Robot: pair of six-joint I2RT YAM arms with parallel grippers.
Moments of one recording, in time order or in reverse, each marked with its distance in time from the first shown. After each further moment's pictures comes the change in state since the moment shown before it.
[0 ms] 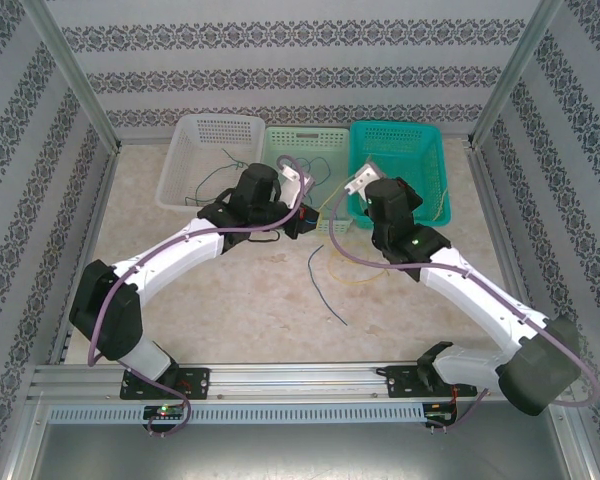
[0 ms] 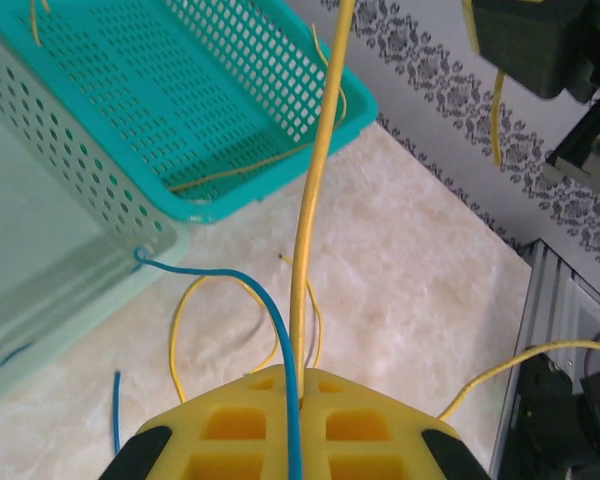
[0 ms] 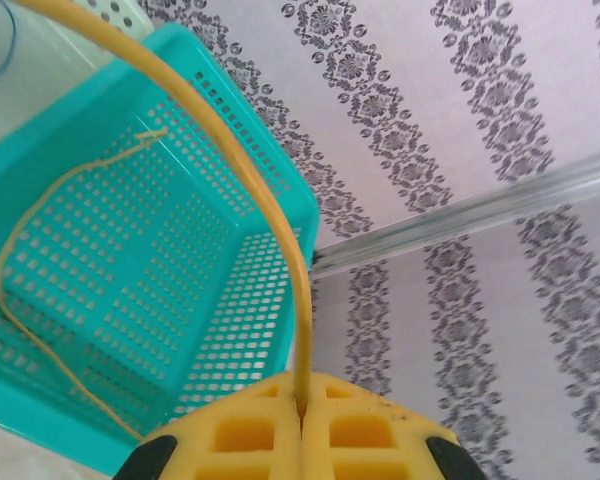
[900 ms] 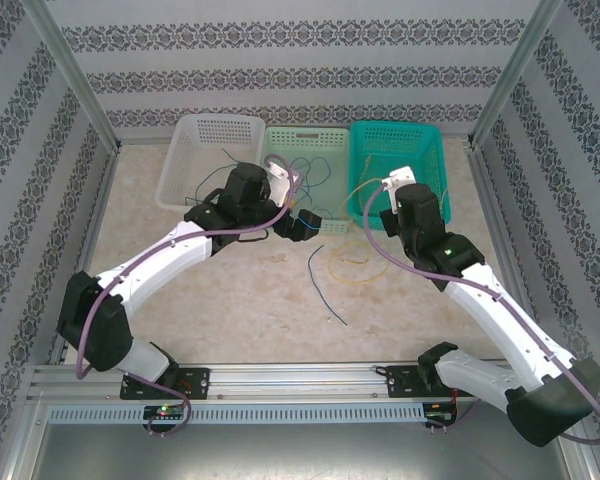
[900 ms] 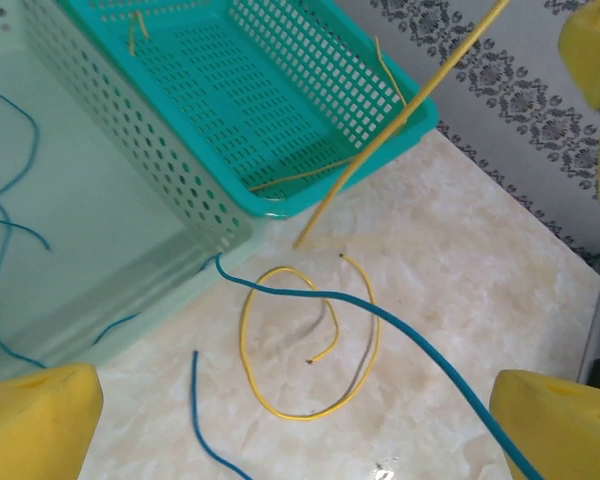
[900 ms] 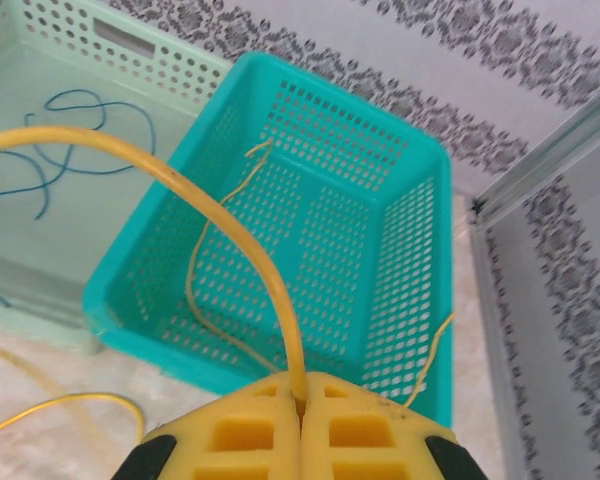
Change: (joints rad) left arm 0.021 -0.091 -0.027 -0.056 -0.138 0.054; right arm -0.111 -0.169 0.004 -0.282 -0.362 0.604
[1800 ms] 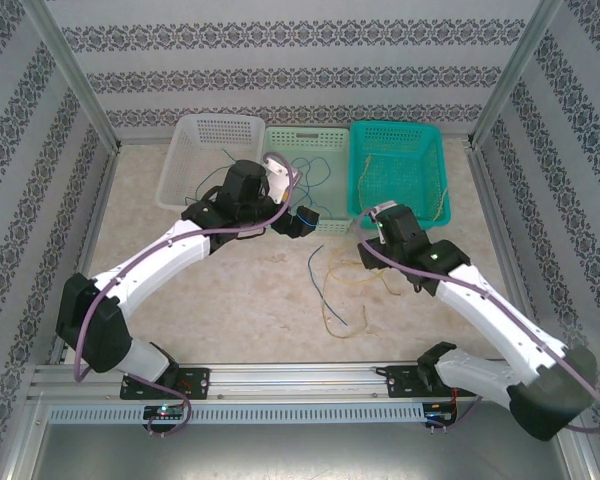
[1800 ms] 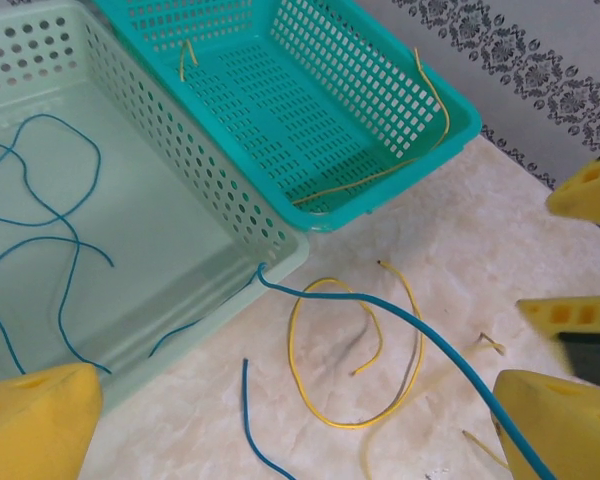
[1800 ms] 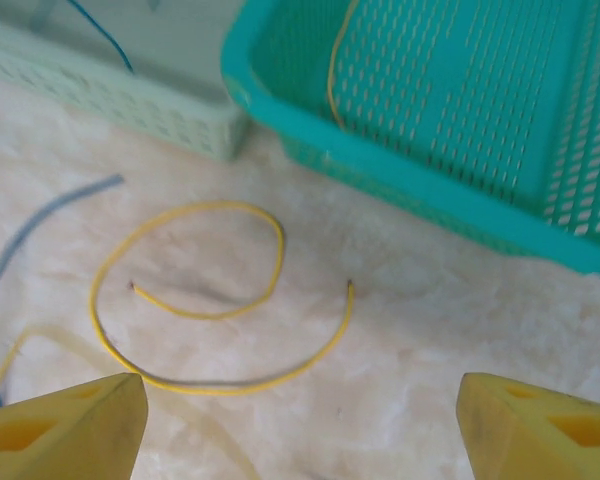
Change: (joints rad) left arm 0.002 0.013 0.042 -0.044 -0.066 0.055; right arm 0.076 0.009 -0.069 -0.234 -0.168 0.219
